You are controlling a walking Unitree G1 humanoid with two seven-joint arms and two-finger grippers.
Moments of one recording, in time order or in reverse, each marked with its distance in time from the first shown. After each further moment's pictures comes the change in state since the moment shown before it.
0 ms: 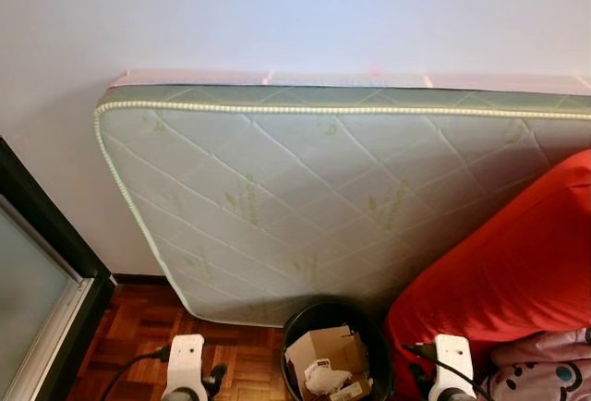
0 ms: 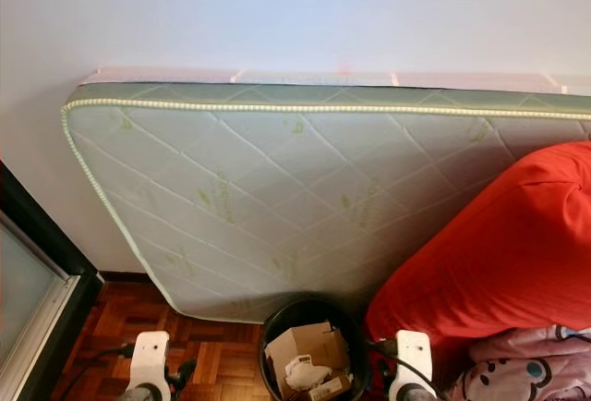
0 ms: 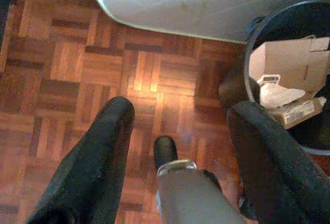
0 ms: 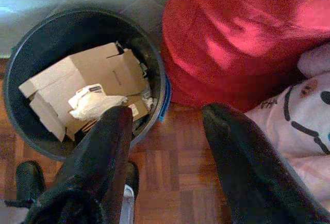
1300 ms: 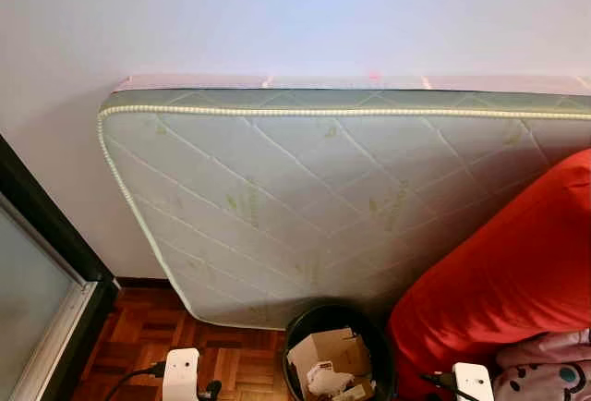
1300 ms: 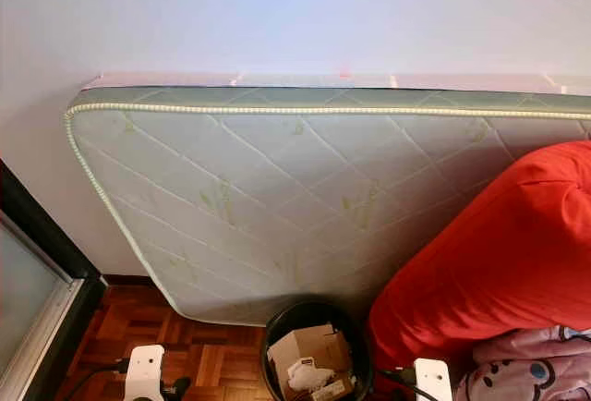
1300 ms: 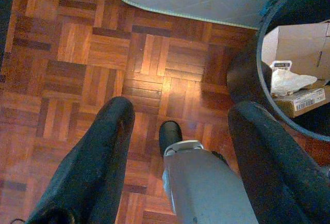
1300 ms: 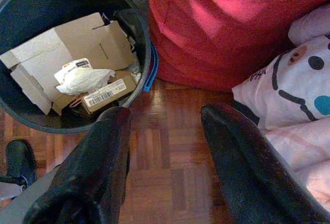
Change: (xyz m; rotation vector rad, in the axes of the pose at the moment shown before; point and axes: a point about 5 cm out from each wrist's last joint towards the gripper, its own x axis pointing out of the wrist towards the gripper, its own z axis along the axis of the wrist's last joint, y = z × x) left arm -0.004 0.005 -0.014 -0.017 0.053 0.019; right arm -0.014 -0.028 -0.032 0.002 0.058 -0.018
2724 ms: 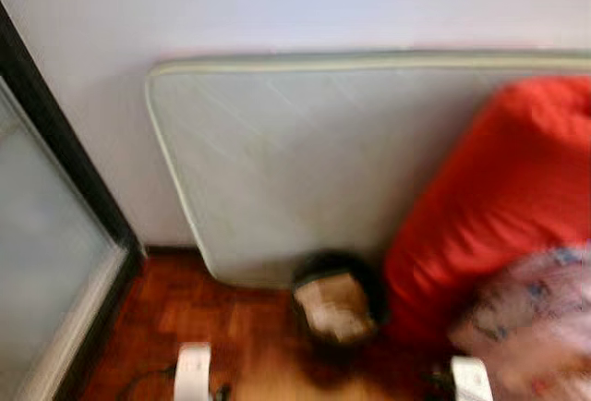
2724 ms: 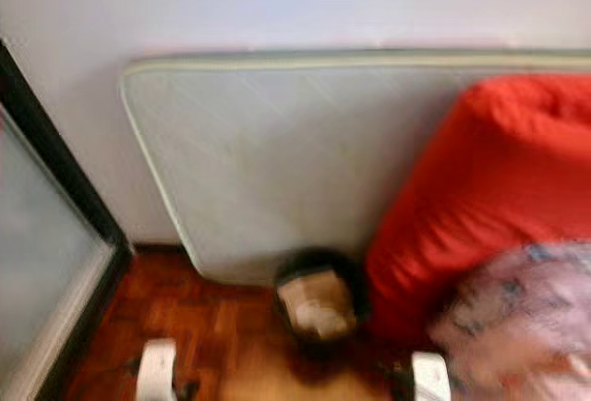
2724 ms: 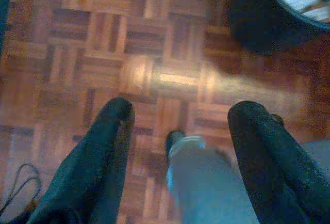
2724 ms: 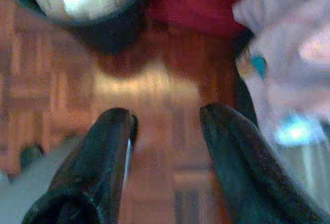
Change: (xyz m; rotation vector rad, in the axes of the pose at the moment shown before) left arm 0.001 -0.014 0.002 0.018 -0.002 -0.019; right arm 0.001 0.003 0.001 -0.021 0.018 0.024
